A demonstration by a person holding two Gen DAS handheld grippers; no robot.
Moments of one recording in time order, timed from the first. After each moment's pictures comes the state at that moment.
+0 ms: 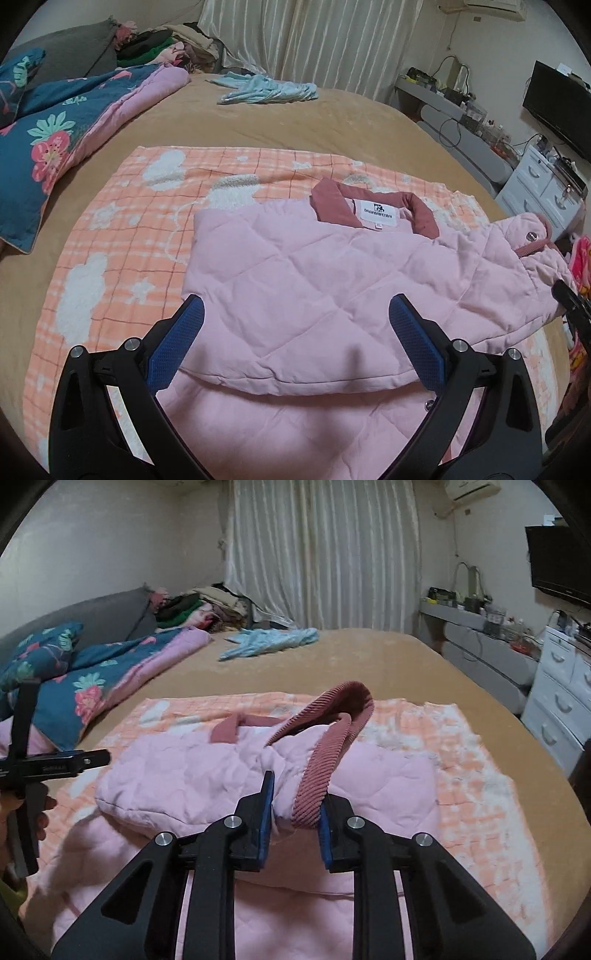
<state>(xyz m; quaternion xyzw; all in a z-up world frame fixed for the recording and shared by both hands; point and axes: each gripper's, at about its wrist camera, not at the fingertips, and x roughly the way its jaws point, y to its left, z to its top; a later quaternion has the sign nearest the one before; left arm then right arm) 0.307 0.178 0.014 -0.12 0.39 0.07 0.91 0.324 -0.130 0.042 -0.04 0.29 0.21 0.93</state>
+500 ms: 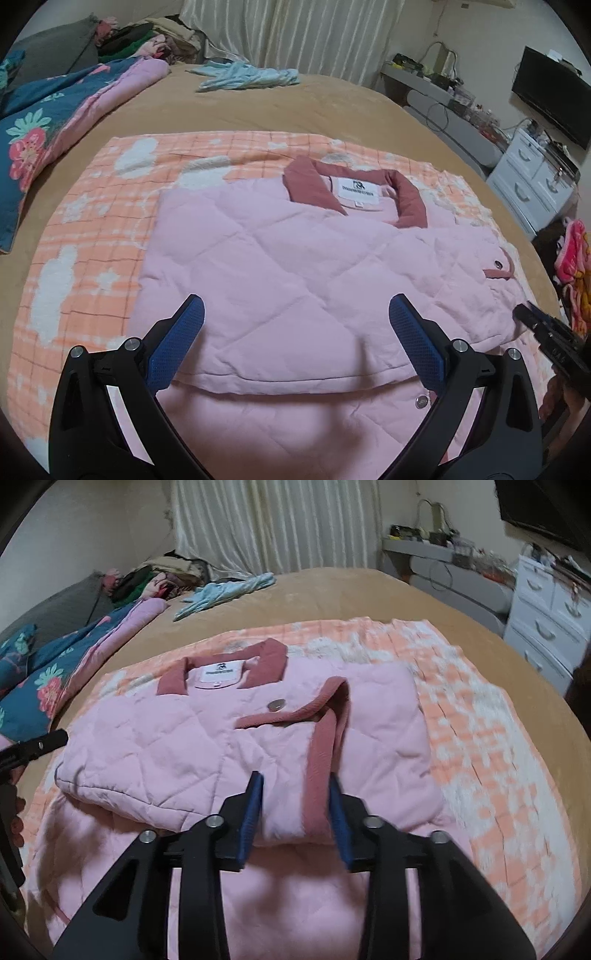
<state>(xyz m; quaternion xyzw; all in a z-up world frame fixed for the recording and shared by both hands) 0.318 0.151 -0.011 -0.11 0.41 0.04 0.91 0.336 -0.156 -0.028 0.02 0.38 0.14 0.91</state>
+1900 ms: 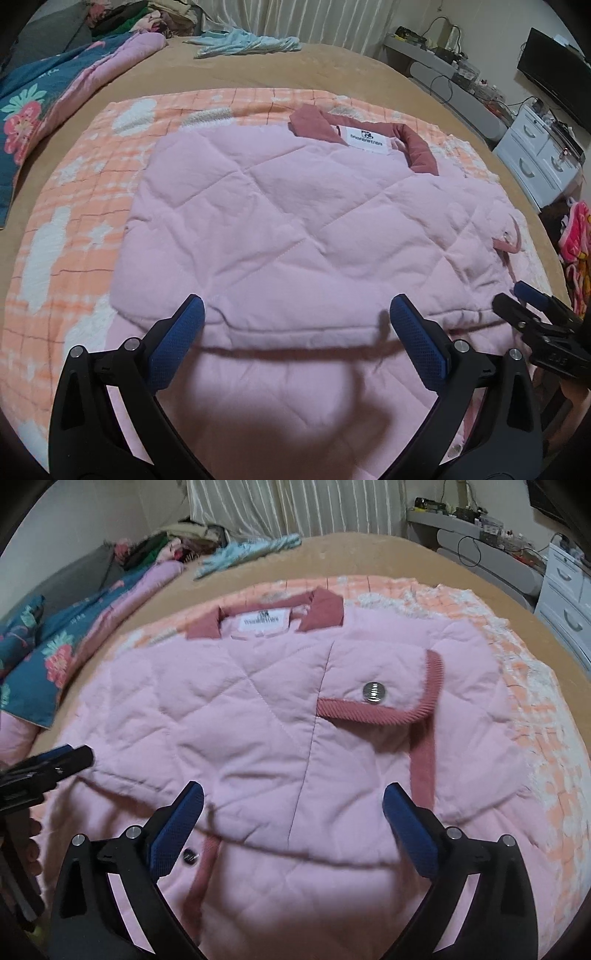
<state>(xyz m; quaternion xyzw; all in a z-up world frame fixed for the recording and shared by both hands) 0.299 0.153 -0.044 -0.11 0.46 0.03 0.88 0.330 -0.089 -0.051 0.01 0.44 0.19 0.88</state>
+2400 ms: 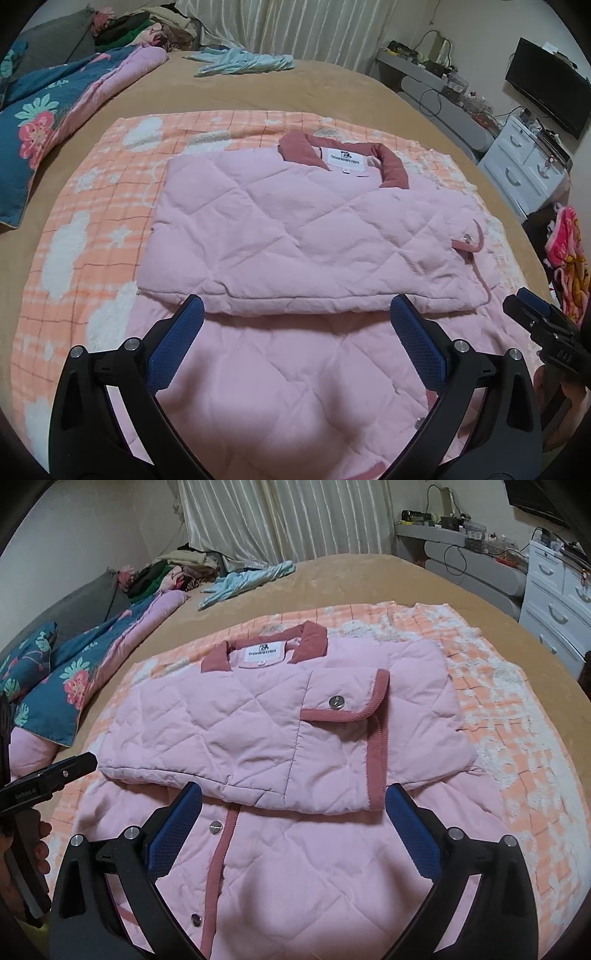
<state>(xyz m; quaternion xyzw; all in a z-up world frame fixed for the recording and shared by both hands) 0.259 0.139 -0.001 -0.12 0.43 0.03 0.89 0.286 -0.124 -0.007 0.03 0.41 0.19 0.89</state>
